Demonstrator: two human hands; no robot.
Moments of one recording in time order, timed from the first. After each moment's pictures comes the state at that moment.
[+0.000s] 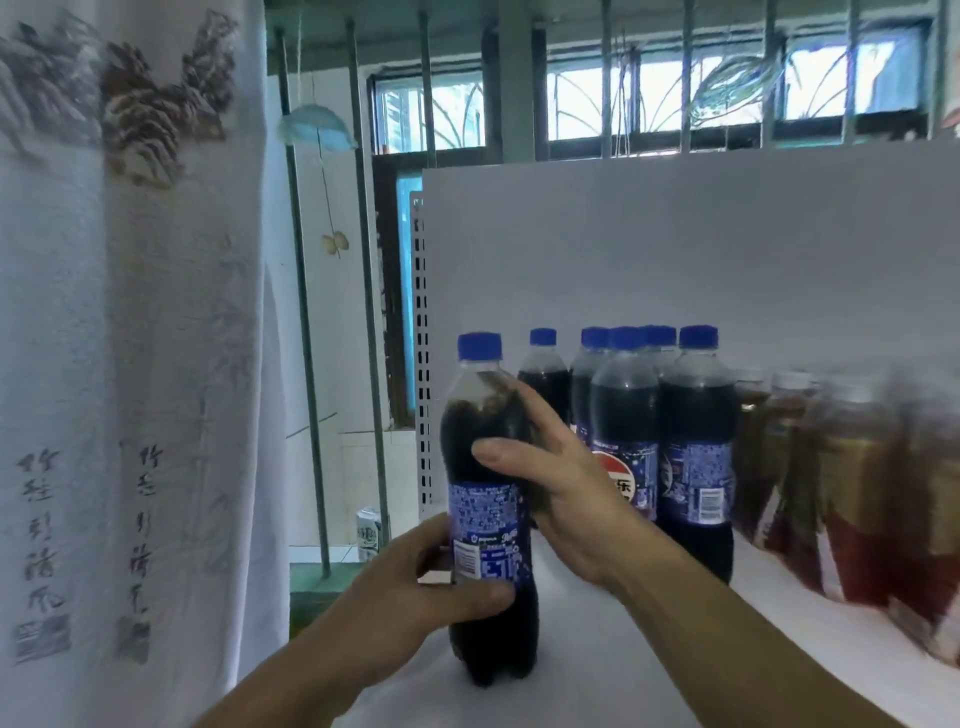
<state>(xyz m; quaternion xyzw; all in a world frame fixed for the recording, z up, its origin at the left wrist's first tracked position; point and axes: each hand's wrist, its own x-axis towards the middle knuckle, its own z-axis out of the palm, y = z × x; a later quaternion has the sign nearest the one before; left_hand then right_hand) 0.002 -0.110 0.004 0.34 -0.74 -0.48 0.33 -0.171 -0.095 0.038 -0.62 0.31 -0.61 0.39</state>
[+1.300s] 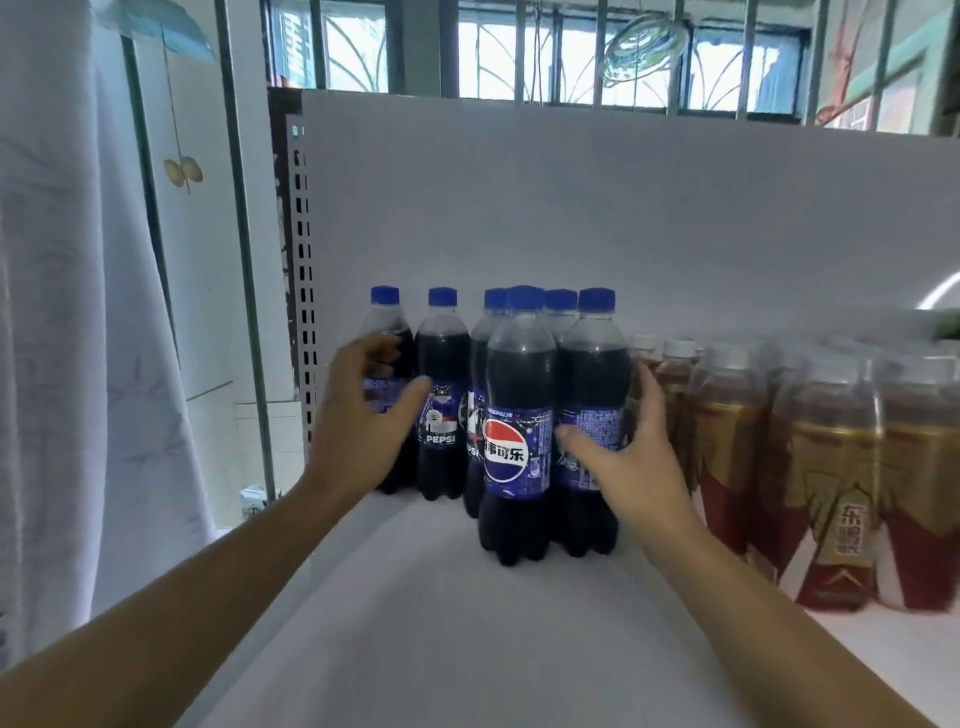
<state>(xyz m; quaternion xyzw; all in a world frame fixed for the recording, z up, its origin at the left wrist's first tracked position) -0.103 -0.205 0.029 0.26 -0.73 -0.21 0.59 -0.290 -0.070 0.005 -0.45 0.60 -0.66 0.06</state>
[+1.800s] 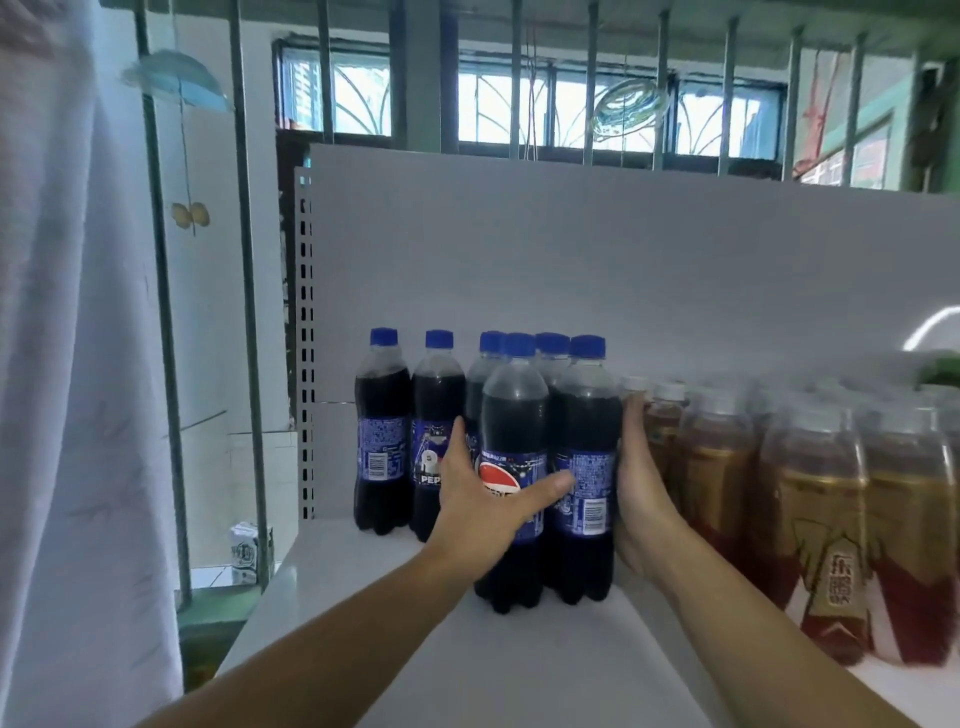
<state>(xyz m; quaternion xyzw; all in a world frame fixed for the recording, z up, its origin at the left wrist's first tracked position) -0.179 -0.170 -0.003 0.22 -0.71 -0.49 0.46 -0.306 -0.090 0.023 -0.35 0.50 -0.73 0.32</state>
